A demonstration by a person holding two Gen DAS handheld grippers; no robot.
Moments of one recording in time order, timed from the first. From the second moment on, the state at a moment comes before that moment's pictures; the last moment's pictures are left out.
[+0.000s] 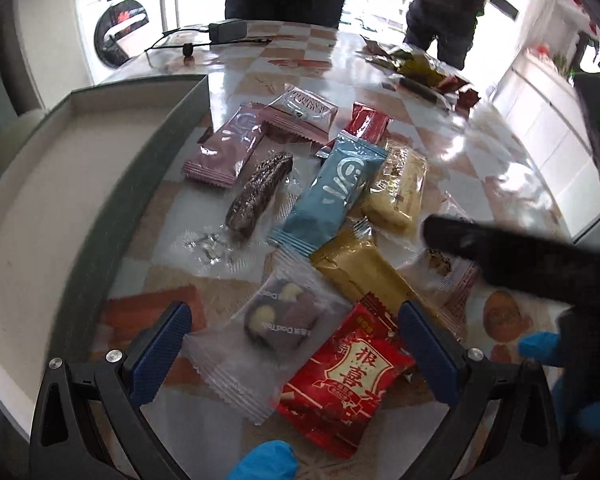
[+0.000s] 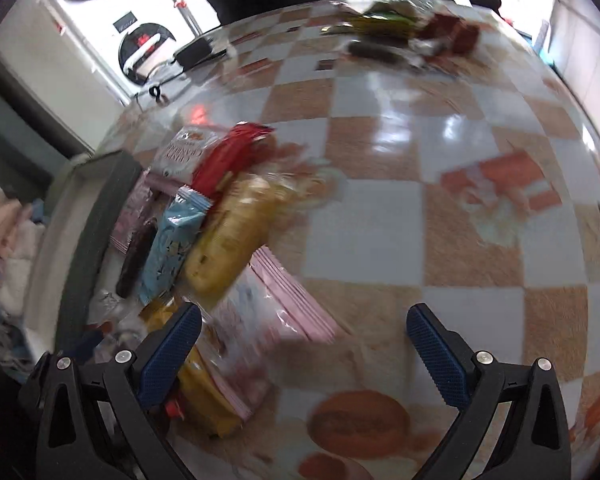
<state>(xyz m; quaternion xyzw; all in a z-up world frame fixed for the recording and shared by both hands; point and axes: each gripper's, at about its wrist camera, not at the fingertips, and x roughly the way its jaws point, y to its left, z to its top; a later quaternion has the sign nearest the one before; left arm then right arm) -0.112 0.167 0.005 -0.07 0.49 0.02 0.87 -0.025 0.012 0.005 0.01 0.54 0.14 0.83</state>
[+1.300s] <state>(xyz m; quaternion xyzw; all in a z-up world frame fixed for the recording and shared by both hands) -0.088 0.111 0.018 0.05 0.50 -0.03 0.86 -0.045 -0.093 -0.002 -0.05 0.47 0.08 0.88</state>
